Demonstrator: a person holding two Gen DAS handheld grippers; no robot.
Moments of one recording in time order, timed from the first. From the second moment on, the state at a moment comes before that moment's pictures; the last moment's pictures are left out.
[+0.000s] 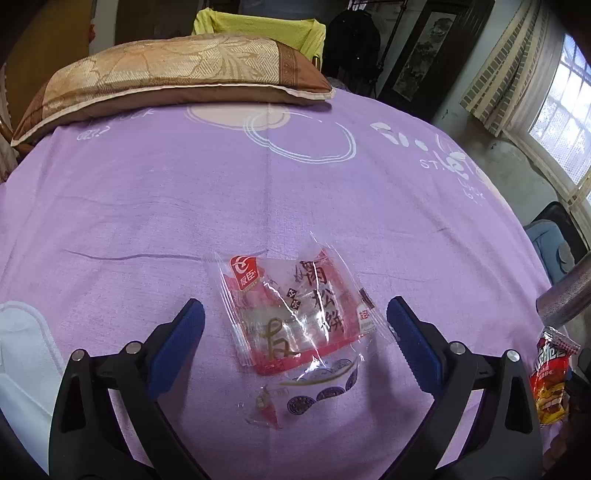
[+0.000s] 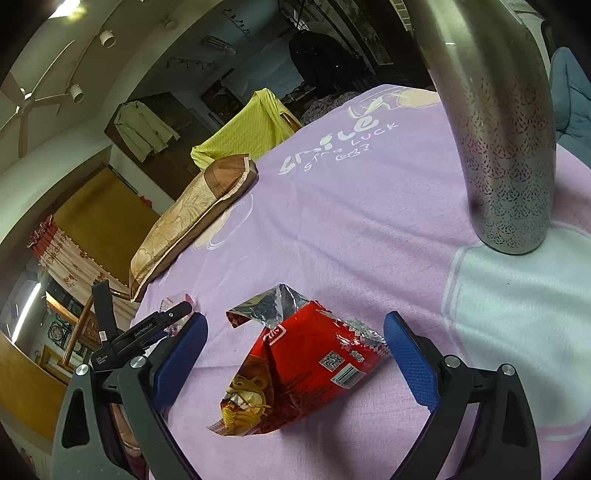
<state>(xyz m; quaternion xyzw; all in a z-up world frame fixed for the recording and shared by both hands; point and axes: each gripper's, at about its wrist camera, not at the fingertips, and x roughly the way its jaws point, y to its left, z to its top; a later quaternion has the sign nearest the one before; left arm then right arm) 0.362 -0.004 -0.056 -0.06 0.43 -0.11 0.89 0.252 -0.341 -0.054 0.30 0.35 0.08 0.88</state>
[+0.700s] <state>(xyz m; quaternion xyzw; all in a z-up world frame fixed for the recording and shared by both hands) 0.236 -0.014 -0.028 -0.01 0.41 -0.23 0.88 0.253 -0.340 -0.057 0.30 0.36 0.08 0.88</state>
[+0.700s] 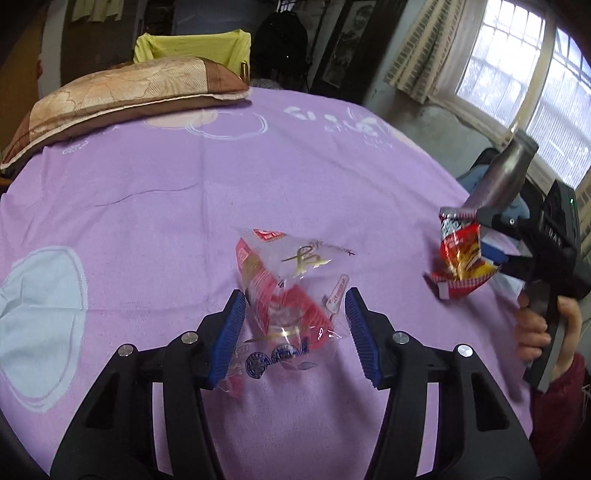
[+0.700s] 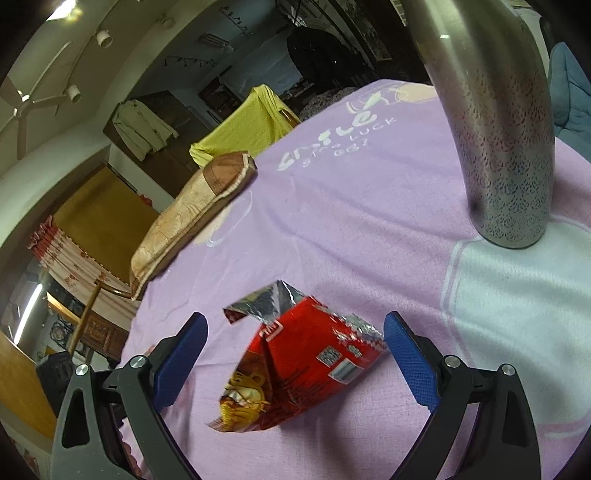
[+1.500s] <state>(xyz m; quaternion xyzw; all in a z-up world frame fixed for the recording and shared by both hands) 0.266 0.004 -0.047 -0.05 0.45 -0.19 0.87 0.245 -0.342 -0.052 0.30 0.34 0.08 0.88</state>
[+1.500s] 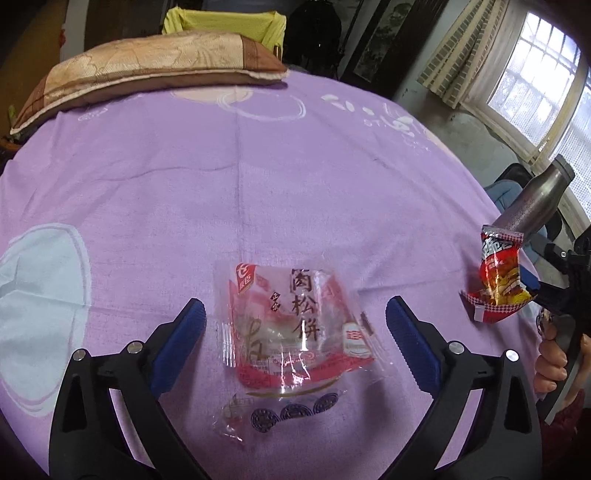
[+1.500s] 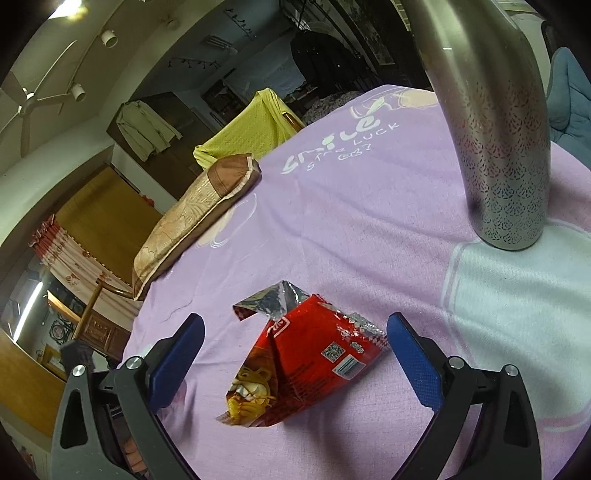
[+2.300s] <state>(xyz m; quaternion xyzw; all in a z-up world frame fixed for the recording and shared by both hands) 0.238 -0.008 -0.016 -0.04 0.40 -0.23 0.89 0.262 -0.300 -0.073 0.32 0.41 0.06 0.85</state>
